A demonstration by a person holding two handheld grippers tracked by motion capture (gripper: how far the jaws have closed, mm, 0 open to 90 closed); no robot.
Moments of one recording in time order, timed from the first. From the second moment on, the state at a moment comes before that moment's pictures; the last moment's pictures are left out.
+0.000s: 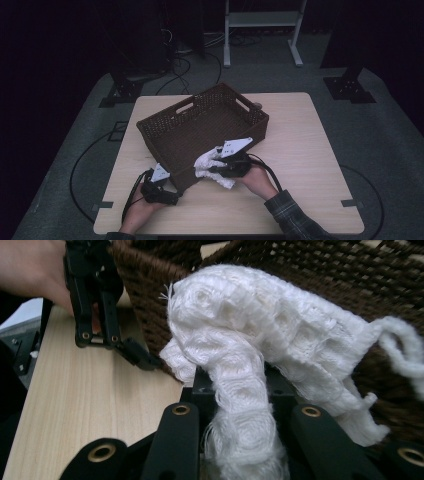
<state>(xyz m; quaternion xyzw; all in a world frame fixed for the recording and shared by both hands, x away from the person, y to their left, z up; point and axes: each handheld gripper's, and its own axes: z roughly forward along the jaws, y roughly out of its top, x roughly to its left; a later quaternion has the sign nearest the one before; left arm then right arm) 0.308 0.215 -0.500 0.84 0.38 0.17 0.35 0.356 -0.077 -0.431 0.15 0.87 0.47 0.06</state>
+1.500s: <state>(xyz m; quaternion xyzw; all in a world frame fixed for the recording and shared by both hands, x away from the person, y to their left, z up) 0.308 0.214 -0.501 0.84 0.38 0.17 0.35 0.340 -0.042 -0.444 0.11 0.88 0.45 0.04</state>
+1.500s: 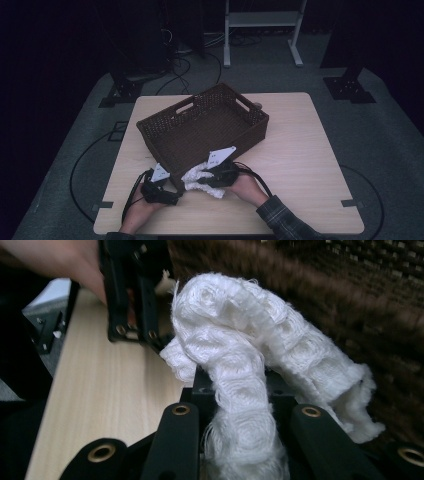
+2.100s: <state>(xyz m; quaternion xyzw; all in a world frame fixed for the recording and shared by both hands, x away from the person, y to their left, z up) 0.308 0.215 -0.500 0.84 0.38 0.17 0.35 0.333 -0.022 -0.438 0.08 0.88 0.46 0.04</state>
